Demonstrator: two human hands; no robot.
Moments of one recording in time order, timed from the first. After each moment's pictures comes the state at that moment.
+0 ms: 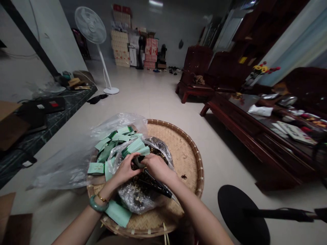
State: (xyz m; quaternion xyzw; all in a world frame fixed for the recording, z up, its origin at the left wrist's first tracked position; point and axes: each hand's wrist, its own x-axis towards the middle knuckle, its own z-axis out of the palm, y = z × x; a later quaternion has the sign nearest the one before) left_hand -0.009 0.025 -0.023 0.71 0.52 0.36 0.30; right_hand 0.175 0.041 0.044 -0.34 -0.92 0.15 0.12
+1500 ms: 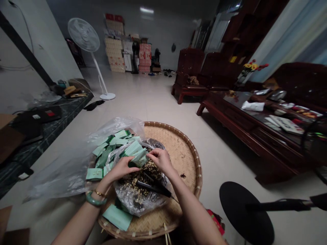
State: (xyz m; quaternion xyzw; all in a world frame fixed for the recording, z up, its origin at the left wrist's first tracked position) left_hand -0.019 0.046 0.007 0.71 0.46 0.29 0.45; right_hand 0.196 0.055 0.024 -0.48 -0.72 0.30 0.40
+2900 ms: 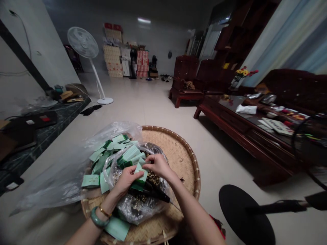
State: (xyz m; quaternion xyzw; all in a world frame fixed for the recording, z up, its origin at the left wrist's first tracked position) left_hand 0.027 0.017 -0.002 0.43 0.44 0.42 0.67; right_hand 0.195 0.051 0.037 -0.49 -0.71 0.39 0.31
